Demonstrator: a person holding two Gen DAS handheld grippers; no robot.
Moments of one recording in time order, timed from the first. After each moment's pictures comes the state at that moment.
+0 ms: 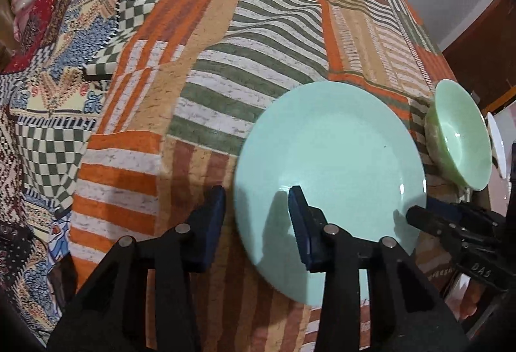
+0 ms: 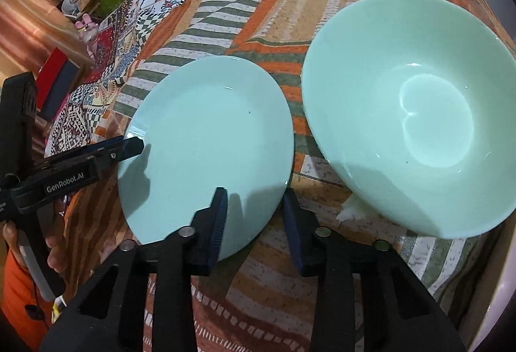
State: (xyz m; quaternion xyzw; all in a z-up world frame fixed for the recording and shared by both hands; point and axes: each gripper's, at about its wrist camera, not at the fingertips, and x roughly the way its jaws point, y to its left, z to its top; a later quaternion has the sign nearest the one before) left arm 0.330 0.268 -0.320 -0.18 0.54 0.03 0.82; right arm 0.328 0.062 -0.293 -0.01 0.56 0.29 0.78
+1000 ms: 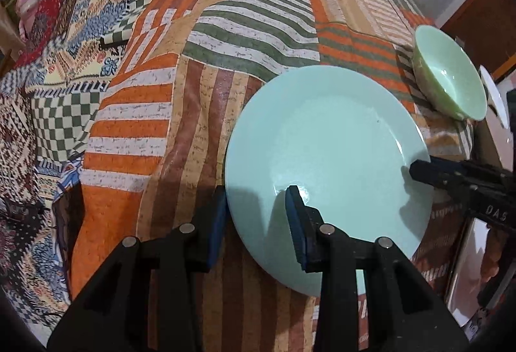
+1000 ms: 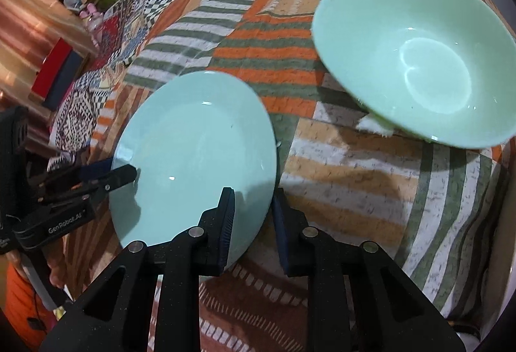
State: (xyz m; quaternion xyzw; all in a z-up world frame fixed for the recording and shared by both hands) left arm 0.271 0.252 -0.321 -0.15 0.56 0.03 0.81; right arm 0.308 0.062 -0.299 -0.01 0.58 0.29 0.76
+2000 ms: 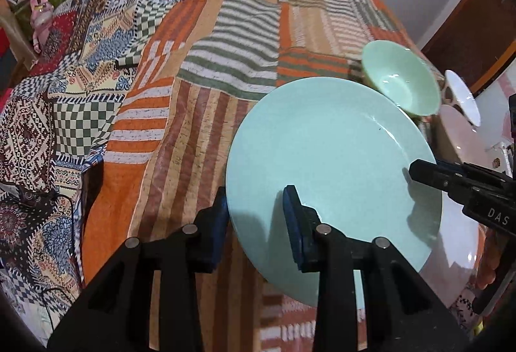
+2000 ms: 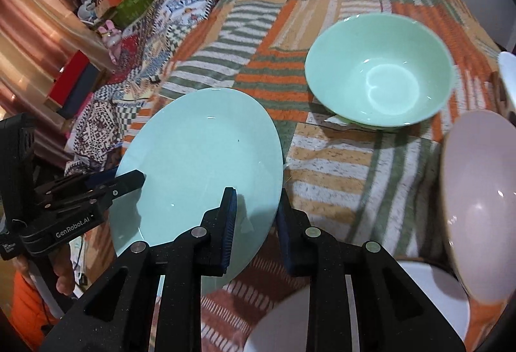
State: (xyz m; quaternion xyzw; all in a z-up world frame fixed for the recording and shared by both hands) left arm 0.222 0.211 -0.251 -0.13 0.52 0.03 0.84; right arm 0.263 0.034 -0.242 0.00 0.53 0.30 0.79
